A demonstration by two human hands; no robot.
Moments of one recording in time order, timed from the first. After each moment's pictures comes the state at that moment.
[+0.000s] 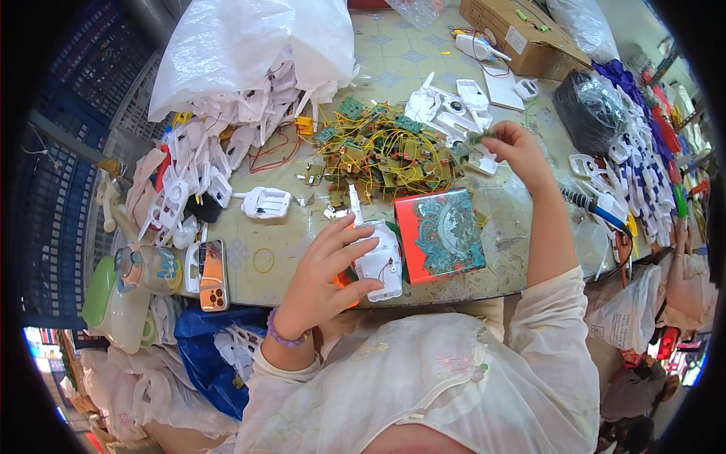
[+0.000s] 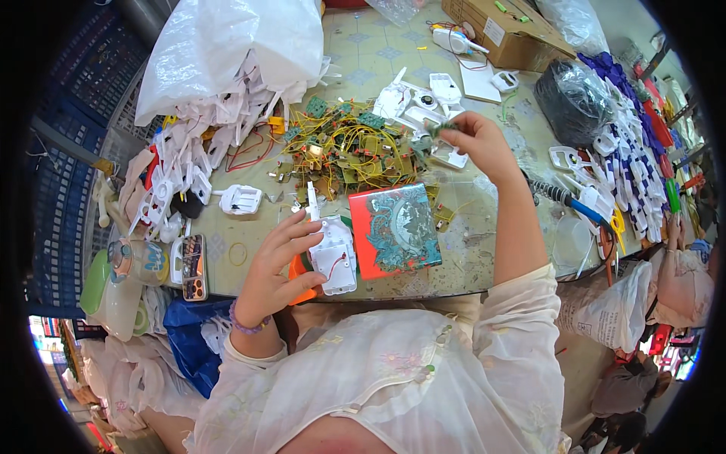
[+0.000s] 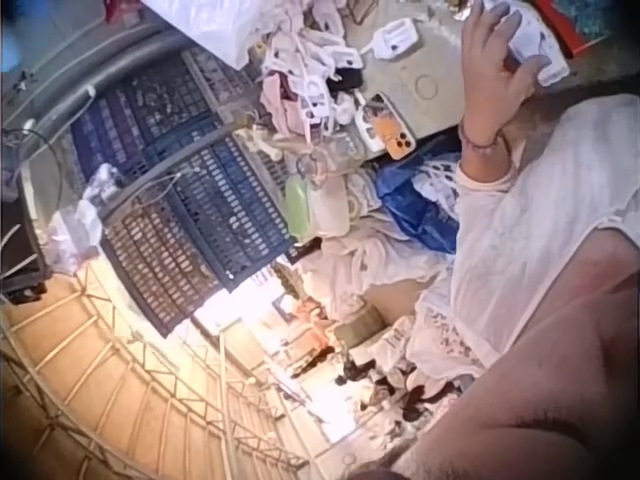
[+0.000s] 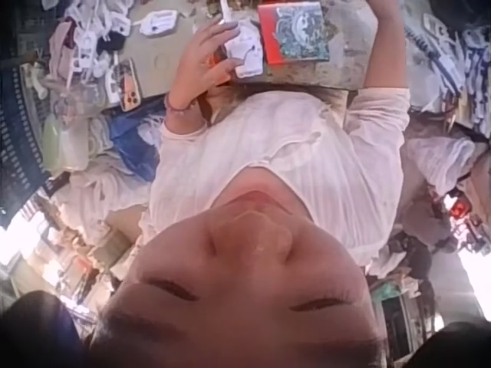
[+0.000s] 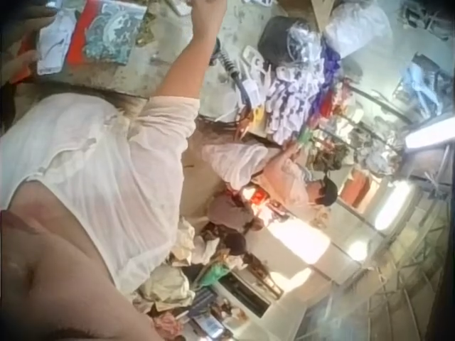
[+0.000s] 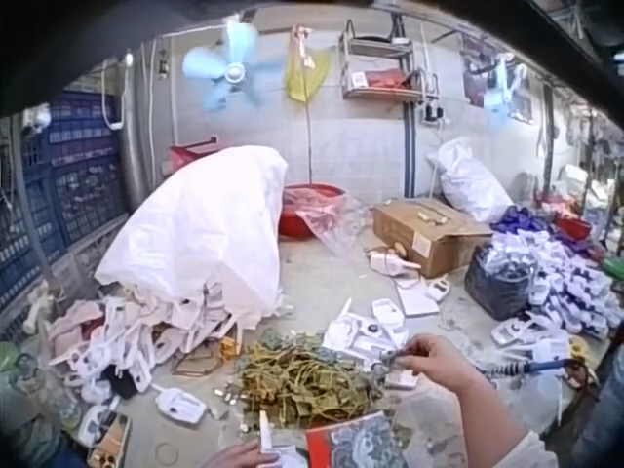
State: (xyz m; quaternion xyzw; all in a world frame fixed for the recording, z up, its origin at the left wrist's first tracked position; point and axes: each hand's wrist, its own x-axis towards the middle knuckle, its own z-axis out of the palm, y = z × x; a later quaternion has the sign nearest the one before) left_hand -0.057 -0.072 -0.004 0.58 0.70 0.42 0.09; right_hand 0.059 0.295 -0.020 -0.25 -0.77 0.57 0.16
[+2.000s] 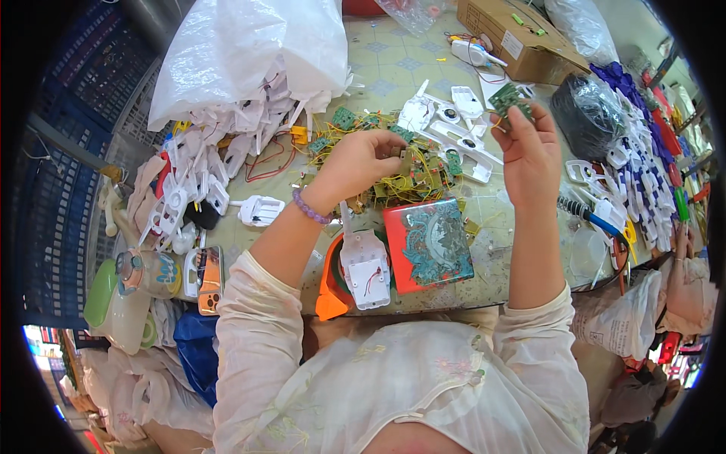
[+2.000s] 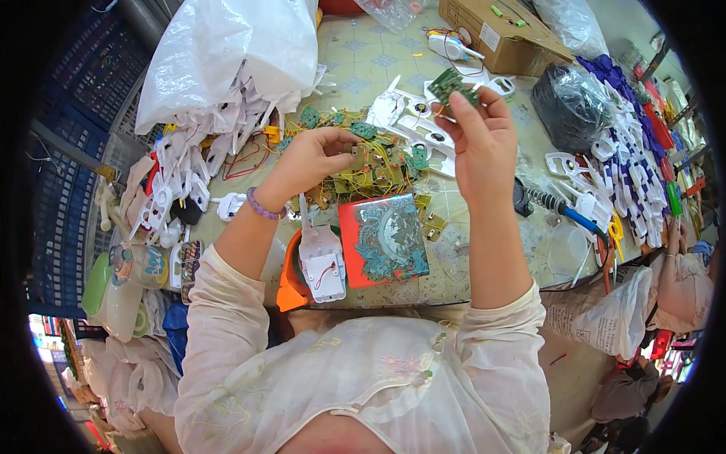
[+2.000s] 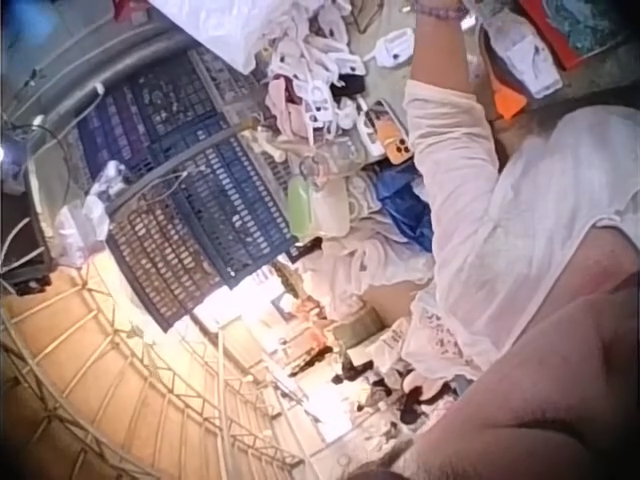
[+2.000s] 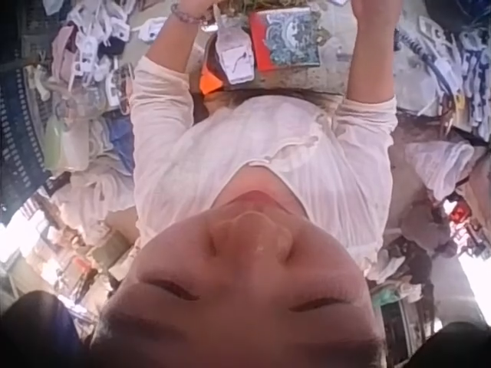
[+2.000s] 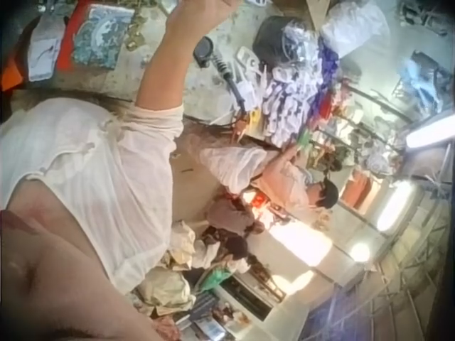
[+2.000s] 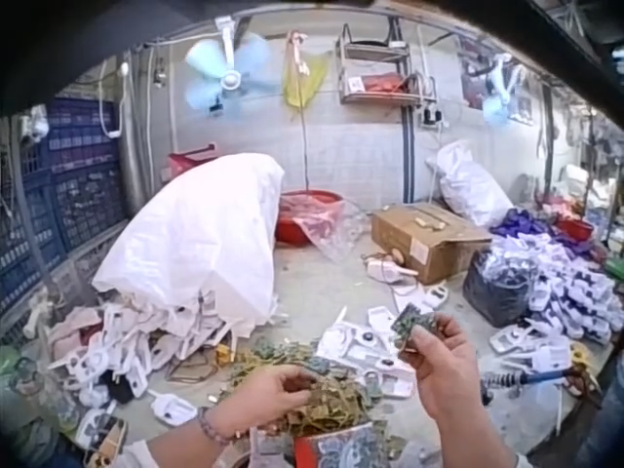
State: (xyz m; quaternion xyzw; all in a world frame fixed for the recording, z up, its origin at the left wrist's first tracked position) left_hand -0.132 0.078 0.010 0.47 0.72 0.43 0.26; right_hand 0.051 0.237 0.031 -0.07 -0.45 0.75 0.48
